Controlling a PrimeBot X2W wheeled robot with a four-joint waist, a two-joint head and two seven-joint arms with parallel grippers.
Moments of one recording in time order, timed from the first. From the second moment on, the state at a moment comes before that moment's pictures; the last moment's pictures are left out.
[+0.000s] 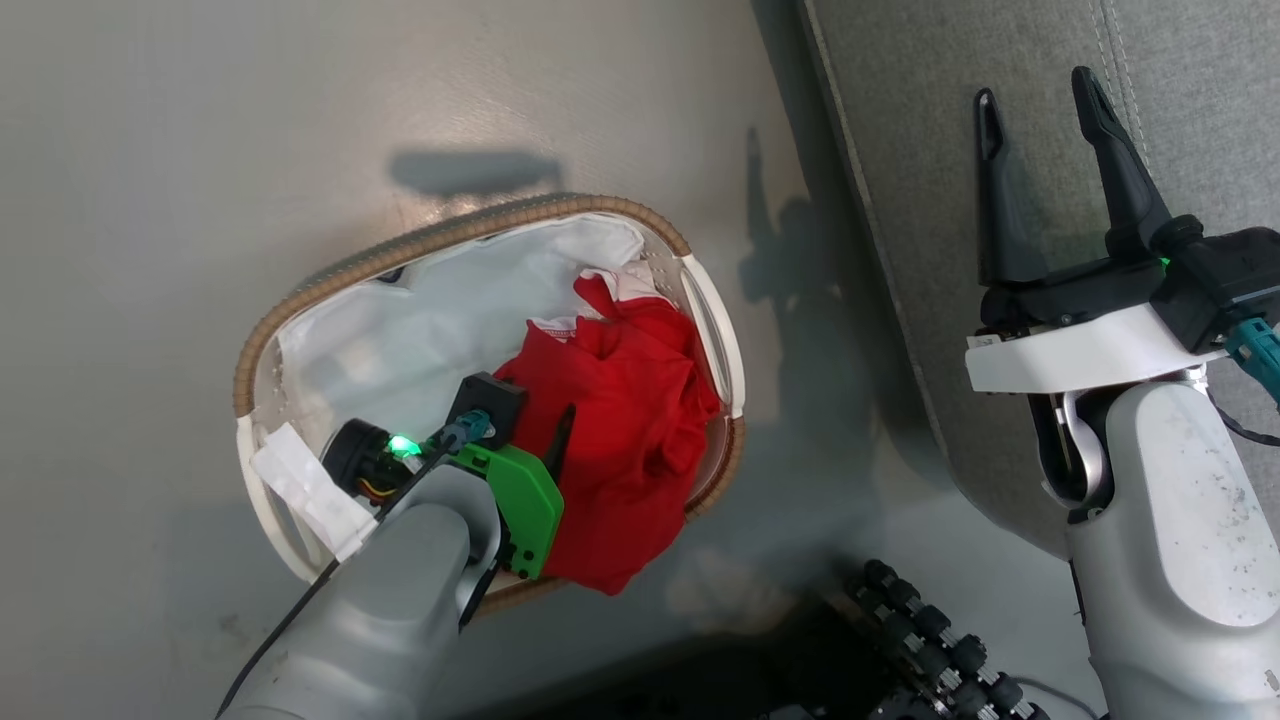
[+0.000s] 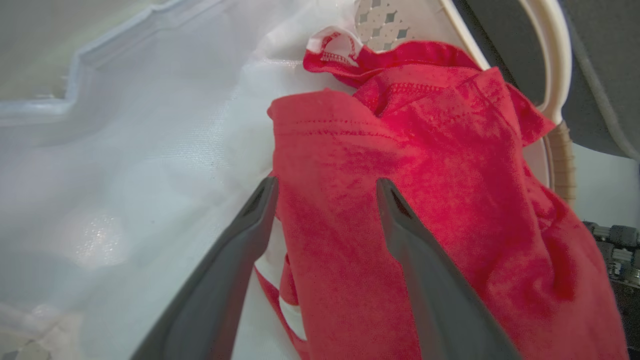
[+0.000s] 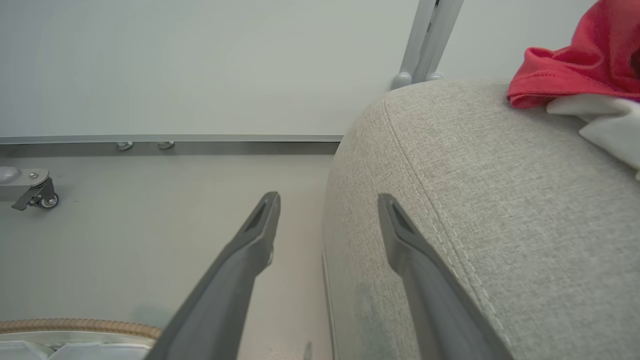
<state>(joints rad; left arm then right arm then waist) -0.75 0.05 -0.91 1.12 -0.57 -0.10 -0.25 -0.48 -0.05 0.02 0.06 0.11 0.13 -0.26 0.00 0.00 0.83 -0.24</state>
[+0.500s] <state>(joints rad) -0.81 0.05 -0.95 1.20 -0.62 -0.11 -0.22 -0.50 -0.05 0.04 0.03 0.14 0.13 -0.26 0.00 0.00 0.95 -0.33</state>
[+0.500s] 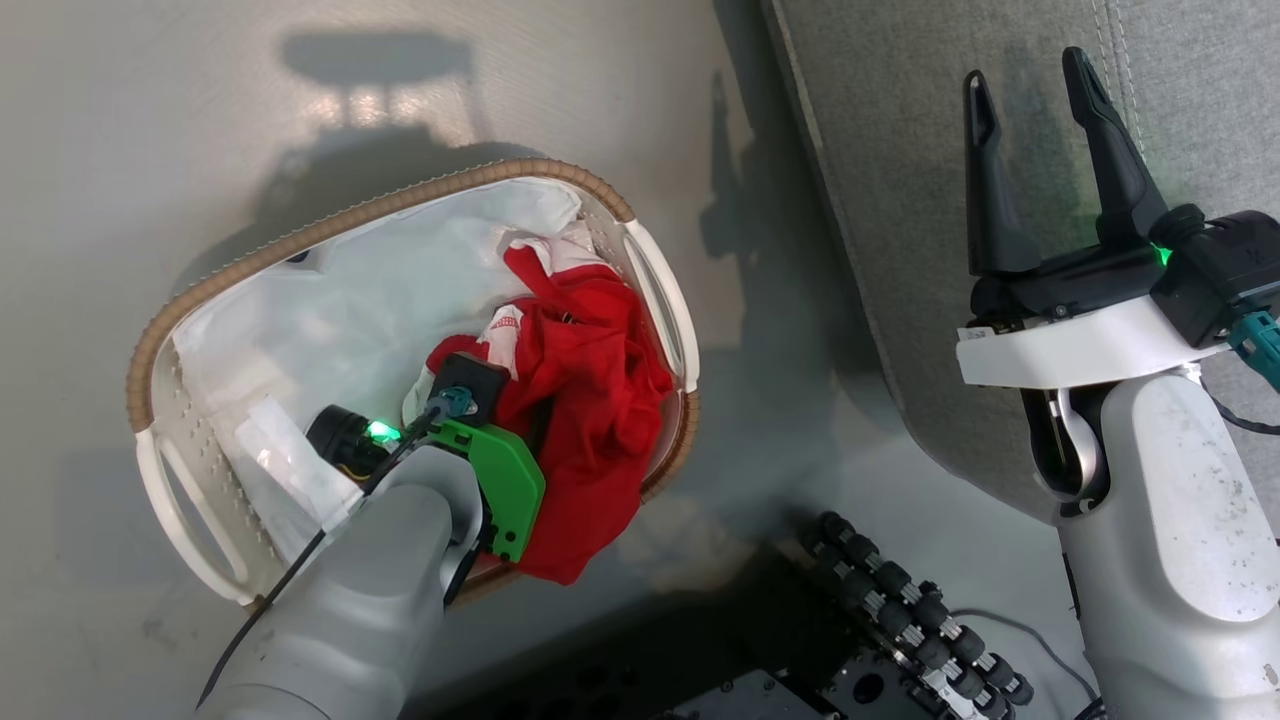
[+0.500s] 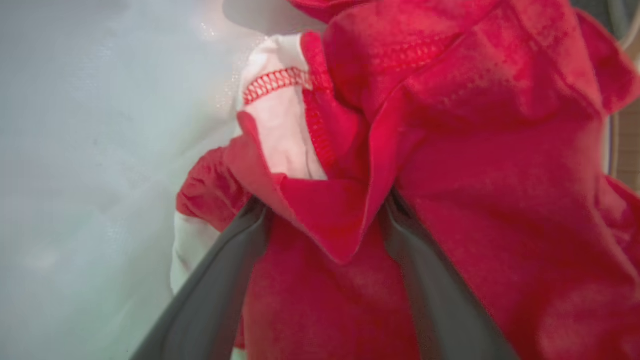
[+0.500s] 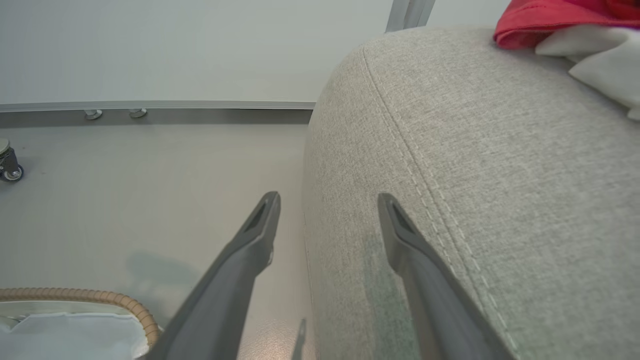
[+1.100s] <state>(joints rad) -0.77 0.05 -0.99 1.13 -0.67 -0.12 -0.26 -0.48 -0.05 0.04 0.08 0.12 0.13 -0.26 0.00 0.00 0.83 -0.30</state>
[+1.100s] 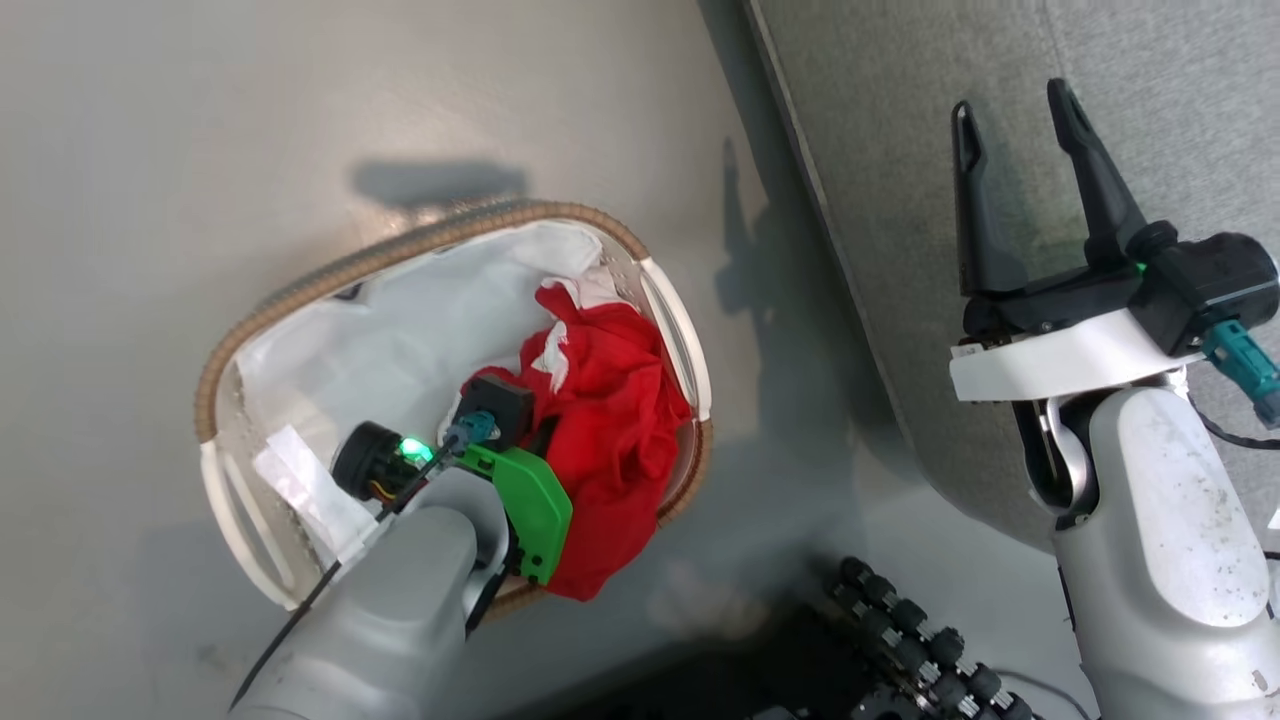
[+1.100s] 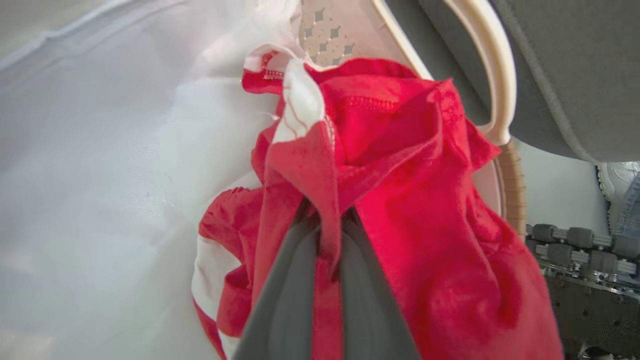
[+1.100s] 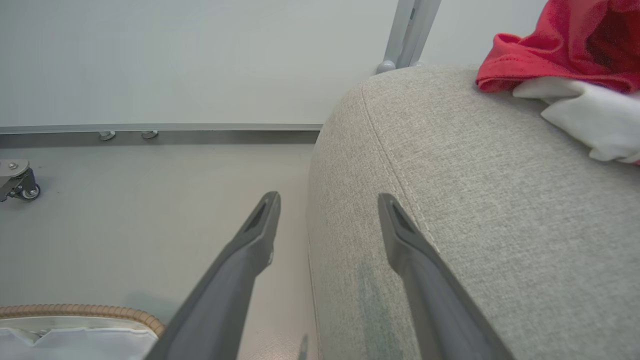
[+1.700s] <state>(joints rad) -0.50 0.08 -0.78 0.68 -0.48 -0.09 -0.26 -0.31 -0.05 0.02 0.17 0.03 0.13 -0.26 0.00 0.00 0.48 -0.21</state>
